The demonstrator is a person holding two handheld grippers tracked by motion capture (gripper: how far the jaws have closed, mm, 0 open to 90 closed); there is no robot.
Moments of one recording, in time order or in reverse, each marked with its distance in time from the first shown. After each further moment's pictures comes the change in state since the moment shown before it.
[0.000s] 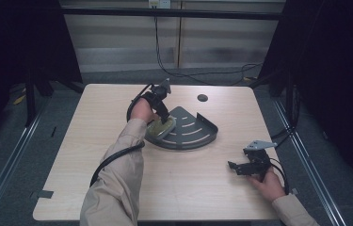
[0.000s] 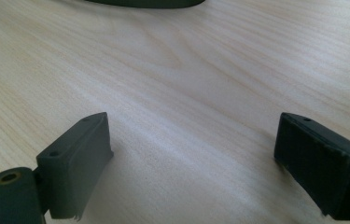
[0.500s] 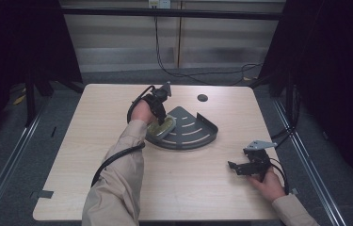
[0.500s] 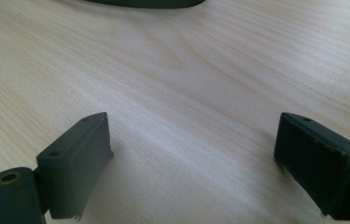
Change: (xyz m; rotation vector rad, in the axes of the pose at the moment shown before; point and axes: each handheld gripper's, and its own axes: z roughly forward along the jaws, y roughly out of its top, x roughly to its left) left arm 0.001 0.000 0.012 0.030 -0.002 0.022; right arm 0.000 0.000 0.000 -0.001 0.003 0.000
